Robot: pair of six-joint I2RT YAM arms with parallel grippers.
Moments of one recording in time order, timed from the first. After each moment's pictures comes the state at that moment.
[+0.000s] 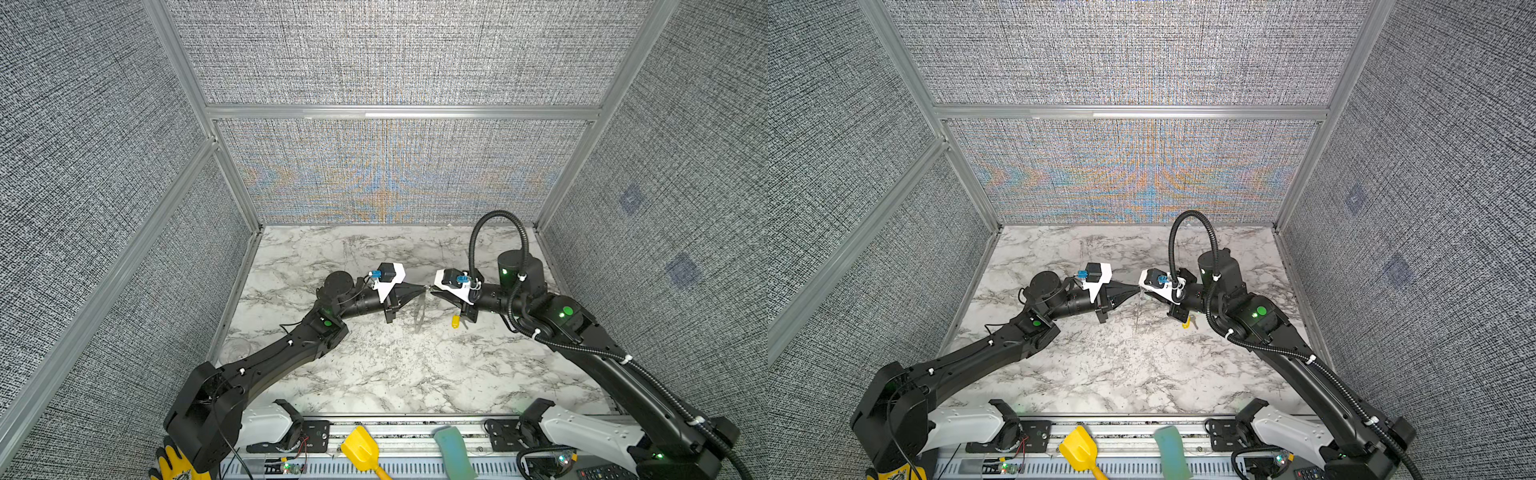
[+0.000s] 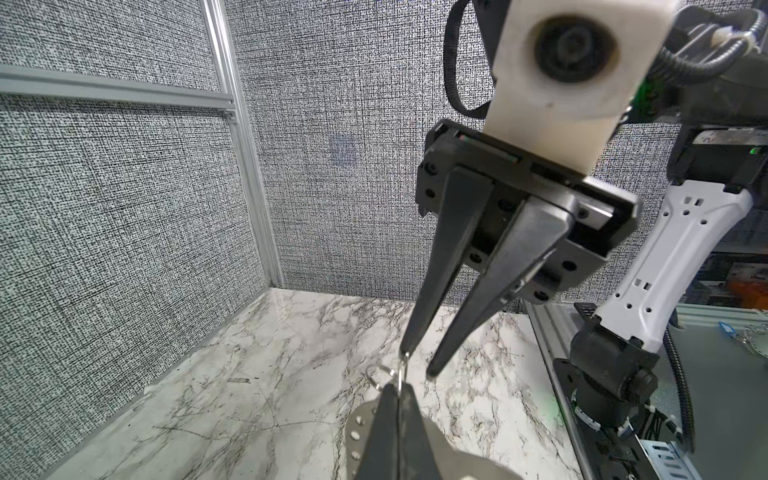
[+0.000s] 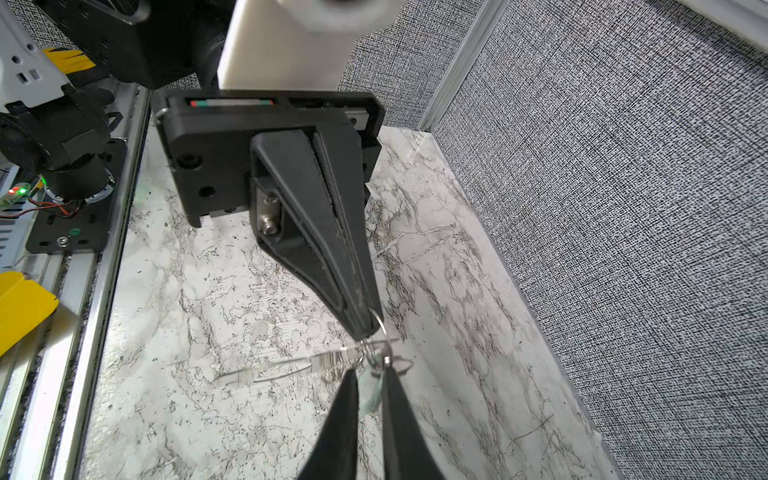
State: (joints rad) left arm -0.71 1.27 0.76 0.61 0.72 -0.03; right arm 0.63 1.06 1.16 -0.54 -0.41 -0.61
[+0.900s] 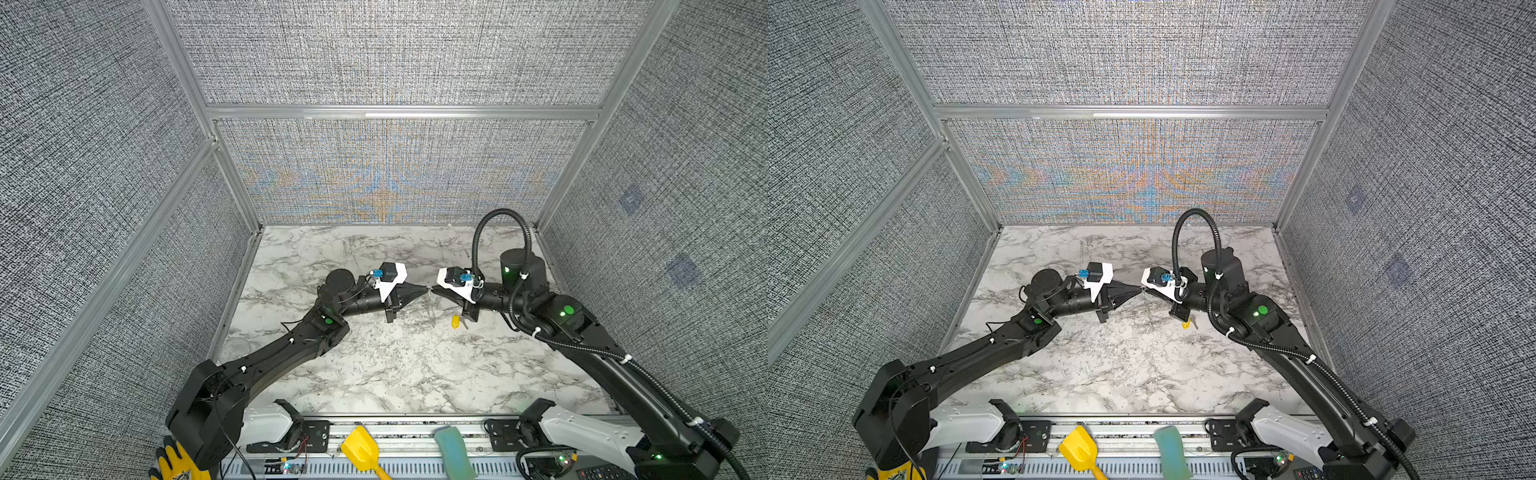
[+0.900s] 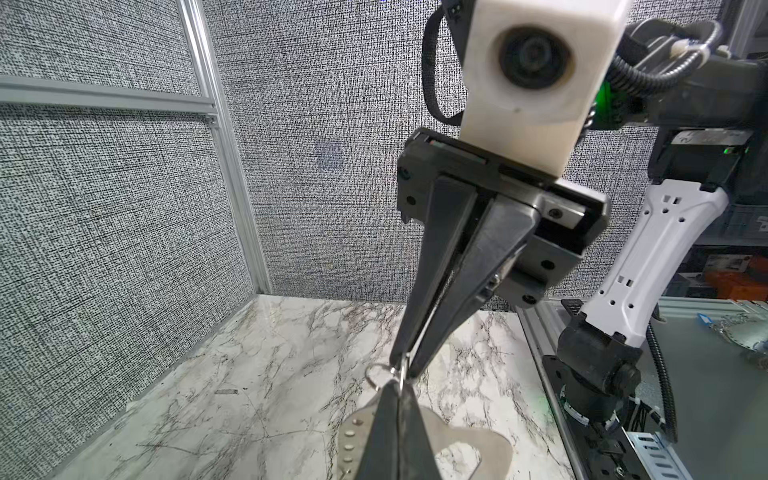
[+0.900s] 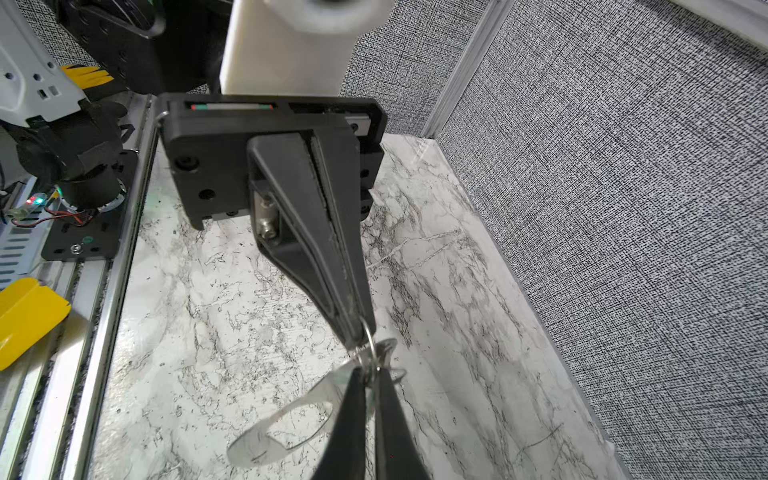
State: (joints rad) left arm -0.71 1.29 0.78 0.61 0.76 -0.02; right arm 0.60 1.06 1.15 -0.53 -0.47 -0.60
